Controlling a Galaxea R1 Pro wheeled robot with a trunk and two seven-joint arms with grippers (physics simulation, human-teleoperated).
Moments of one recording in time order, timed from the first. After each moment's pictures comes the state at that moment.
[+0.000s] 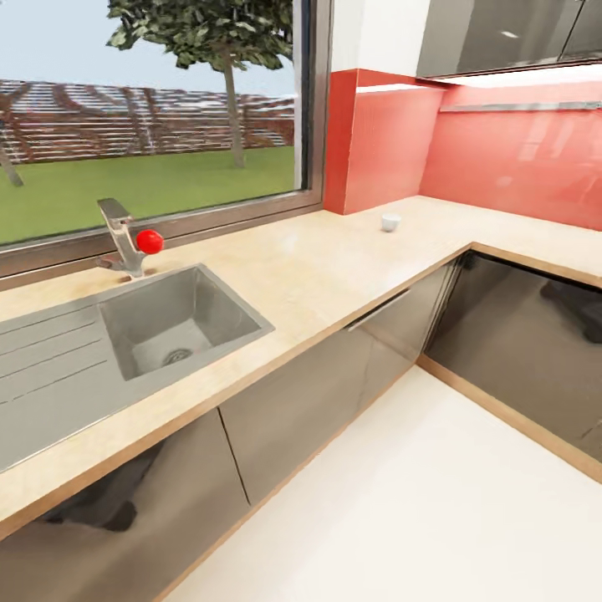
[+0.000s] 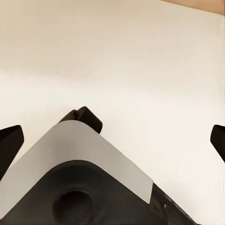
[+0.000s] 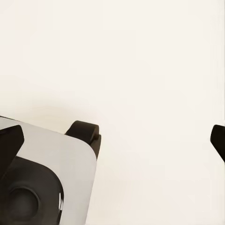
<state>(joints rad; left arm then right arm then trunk) 0.02 0.14 -0.03 -0.43 0.94 -0.05 -0.16 -0.11 -0.27 -0.18 -0.34 0.18 -0.17 0.47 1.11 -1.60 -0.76</state>
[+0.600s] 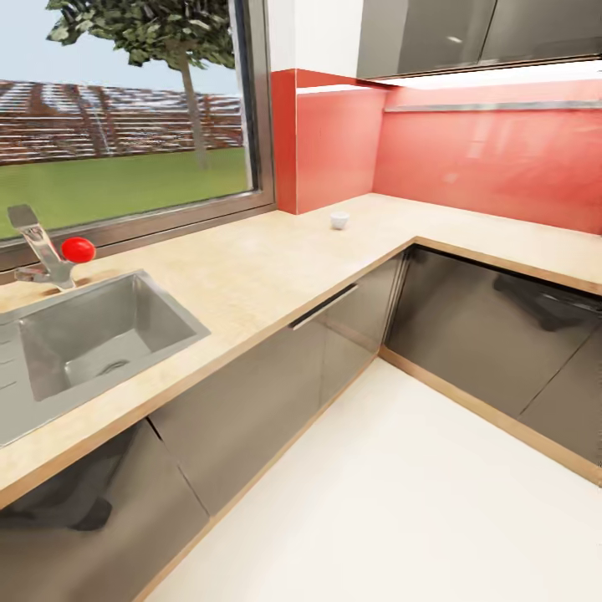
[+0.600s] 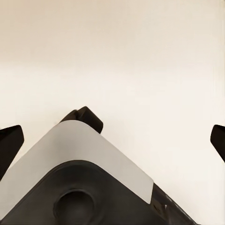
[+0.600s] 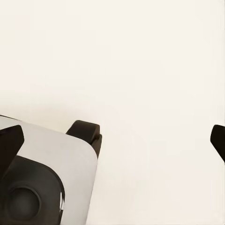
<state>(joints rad) 0.02 0.14 -0.03 -0.43 0.94 -0.05 -0.16 -0.11 -0.27 -0.18 -0.34 0.18 -0.17 0.47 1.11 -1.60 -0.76</state>
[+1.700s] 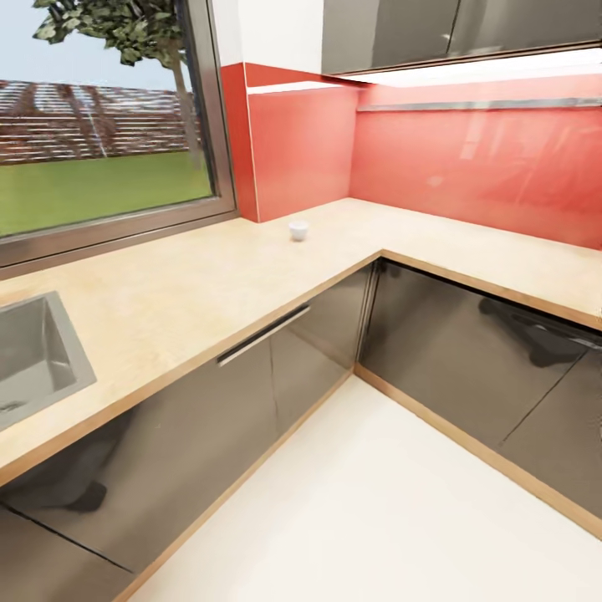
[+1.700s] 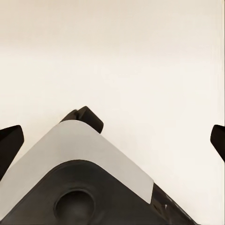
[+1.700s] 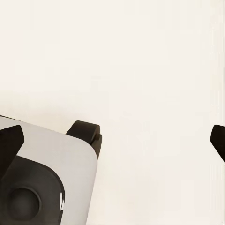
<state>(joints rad) 0.02 0.14 -0.03 -0.43 0.94 -0.05 -0.16 -0.11 -0.27 -0.18 -0.34 0.18 -0.17 0.47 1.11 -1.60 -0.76</state>
